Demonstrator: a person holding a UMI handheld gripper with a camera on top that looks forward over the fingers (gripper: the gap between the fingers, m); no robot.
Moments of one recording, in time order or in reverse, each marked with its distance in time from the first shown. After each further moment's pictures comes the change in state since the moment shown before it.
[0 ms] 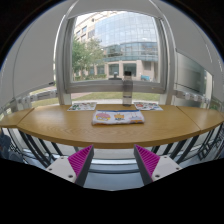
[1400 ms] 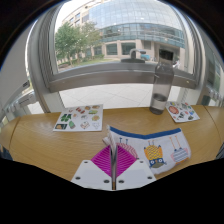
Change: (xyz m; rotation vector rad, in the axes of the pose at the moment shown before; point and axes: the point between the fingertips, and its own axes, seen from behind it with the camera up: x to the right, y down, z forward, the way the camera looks) arm -0.086 -0.089 0.289 -0.238 -0.008 0.060
